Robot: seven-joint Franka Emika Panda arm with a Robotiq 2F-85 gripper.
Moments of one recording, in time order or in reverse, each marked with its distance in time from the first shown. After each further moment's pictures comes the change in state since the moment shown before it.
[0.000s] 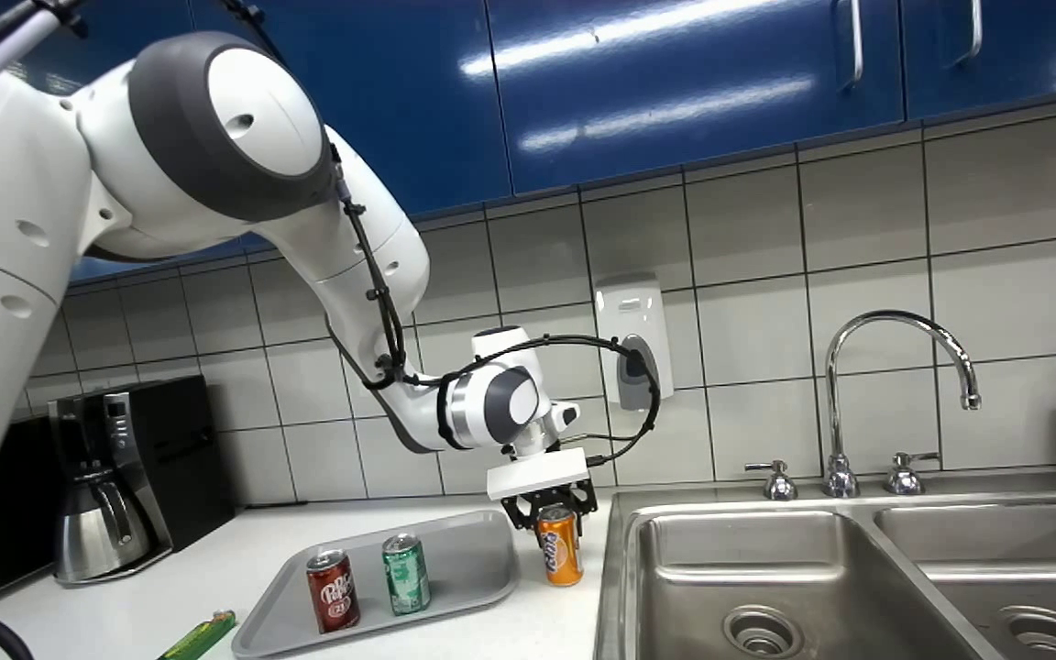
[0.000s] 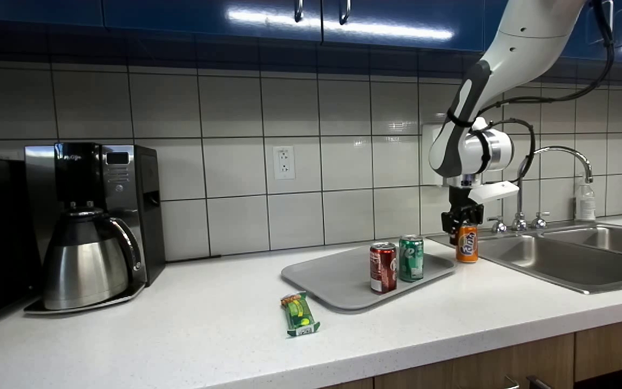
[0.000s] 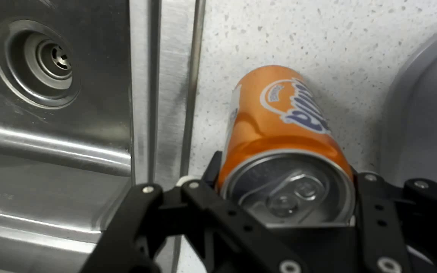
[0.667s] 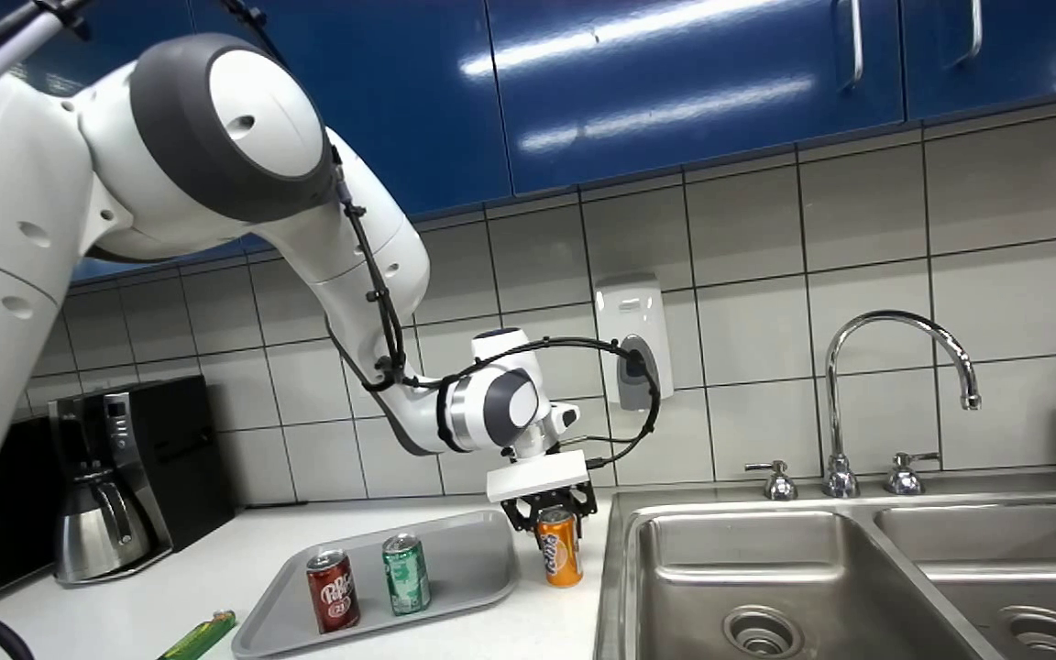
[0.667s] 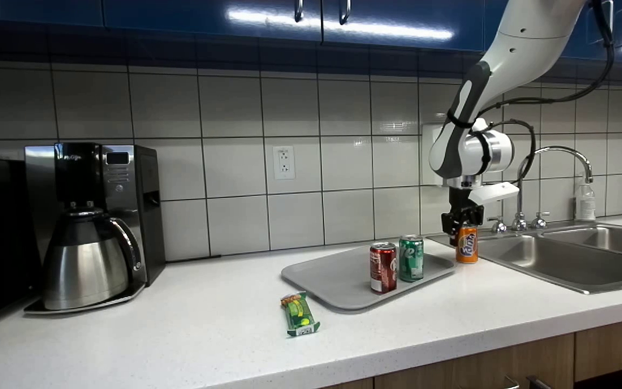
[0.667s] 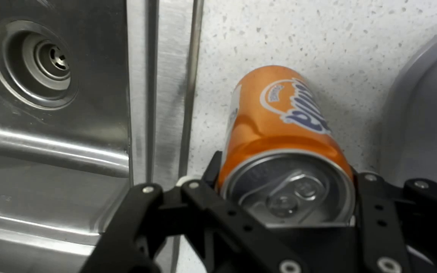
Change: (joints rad) arm 0.000 0.003 0.000 -0.004 0.002 0.008 -0.001
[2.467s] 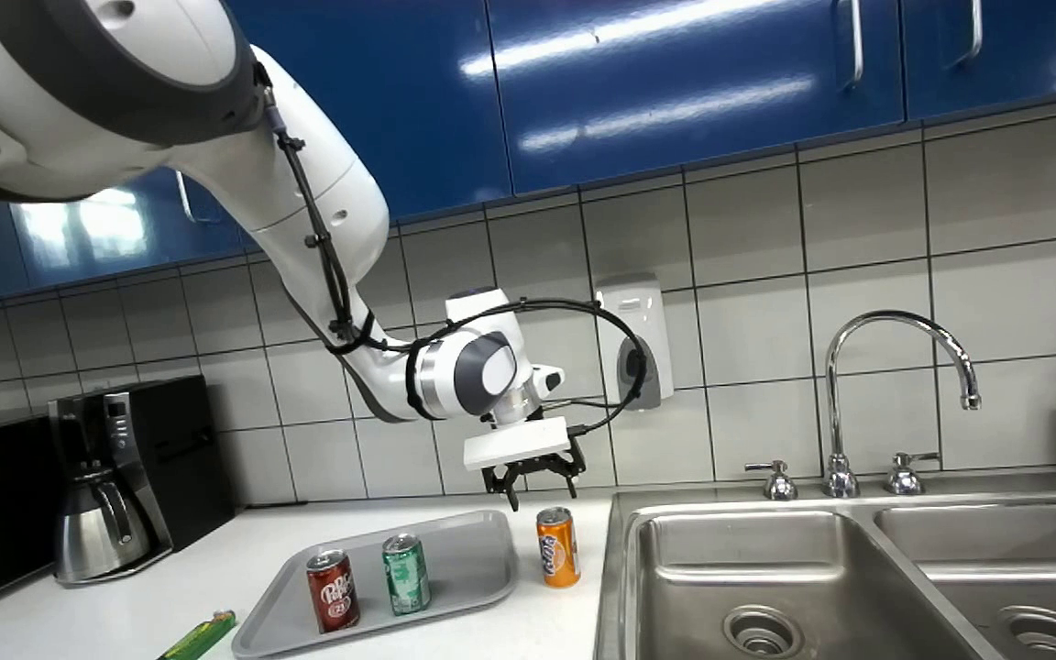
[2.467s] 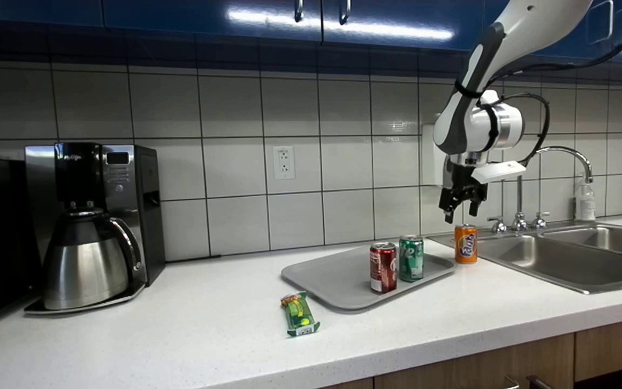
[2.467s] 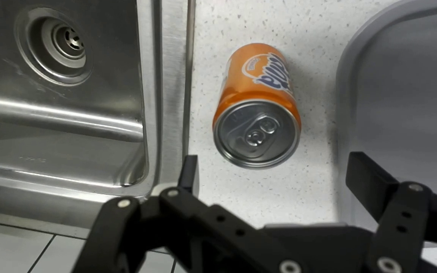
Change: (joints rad) arm 0.015 -0.188 -0.005 -0.141 0.044 0.045 -0.006
